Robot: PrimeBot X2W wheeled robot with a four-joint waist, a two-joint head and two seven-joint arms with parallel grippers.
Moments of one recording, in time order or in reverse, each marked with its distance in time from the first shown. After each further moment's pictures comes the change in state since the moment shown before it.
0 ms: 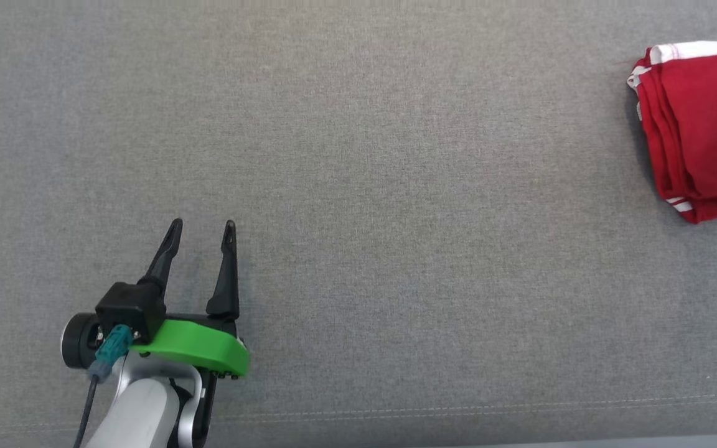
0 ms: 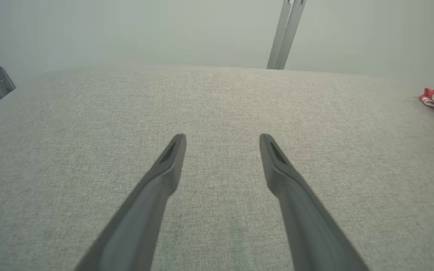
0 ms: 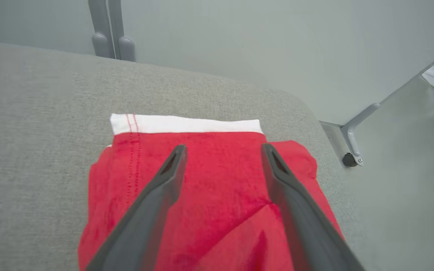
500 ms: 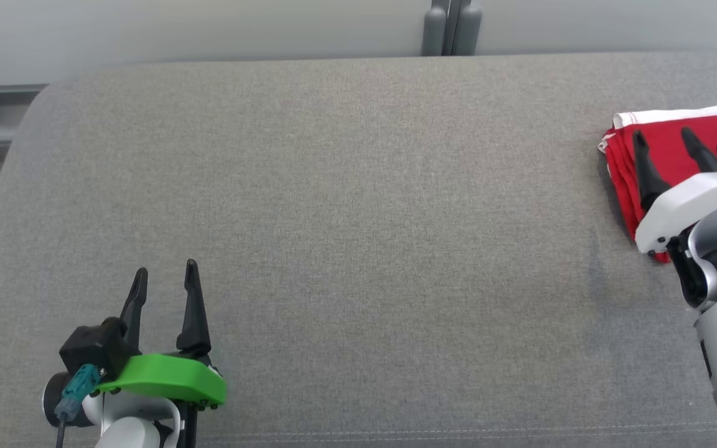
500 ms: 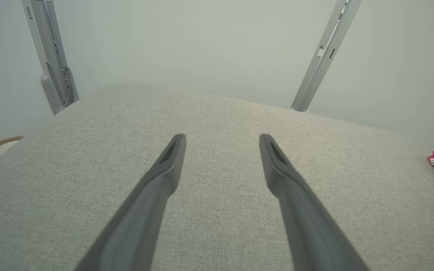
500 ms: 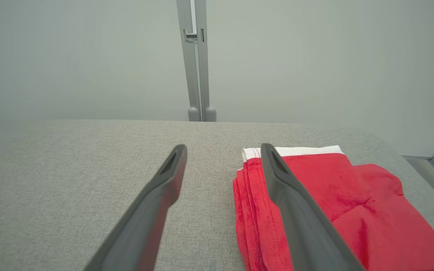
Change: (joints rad) left arm 0.121 -0.026 0.097 0.003 -0.104 0.039 -0.021; right arm 0.285 0.119 0.109 -0.261 0.284 0.000 -0.108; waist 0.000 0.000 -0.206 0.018
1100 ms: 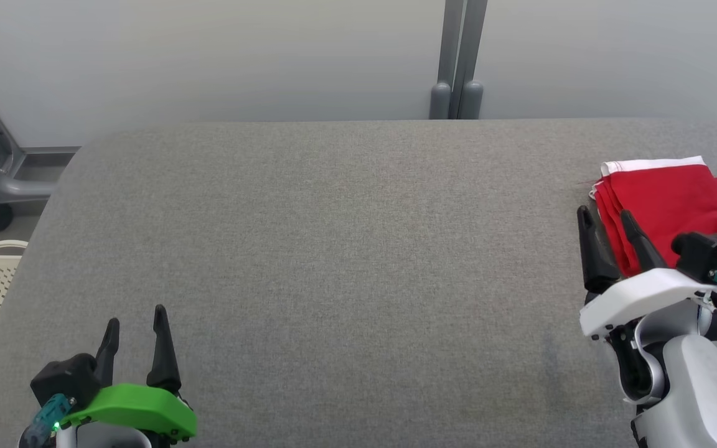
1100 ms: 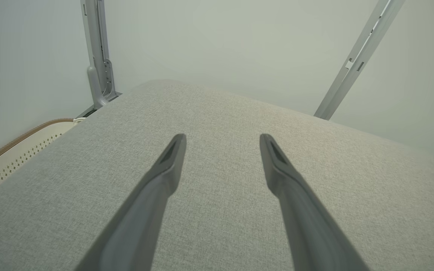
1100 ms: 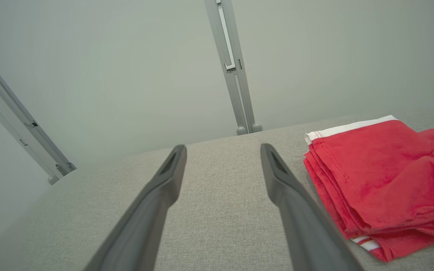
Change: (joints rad) left arm 0.076 0.036 0.047 0.050 -0.068 0.008 0.040; right arm 0.305 0.211 -0.063 -0.278 0.080 -0.001 -0.018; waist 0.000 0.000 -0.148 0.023
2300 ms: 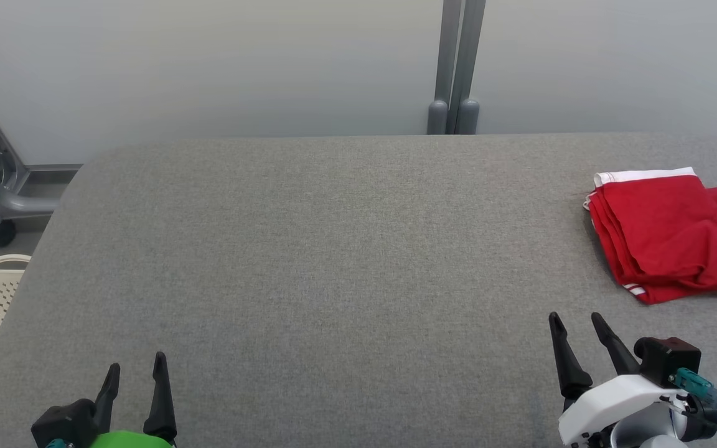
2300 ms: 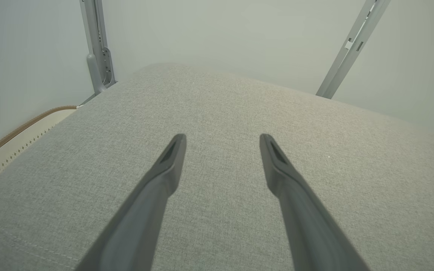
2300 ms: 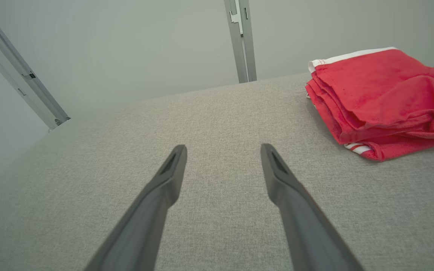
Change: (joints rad) left arm 0.103 0.021 0.011 0.054 -0.006 -0.080 -0.055; right arm 0.277 0.040 0.074 -0.045 -0.070 0.000 -0.096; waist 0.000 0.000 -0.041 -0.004
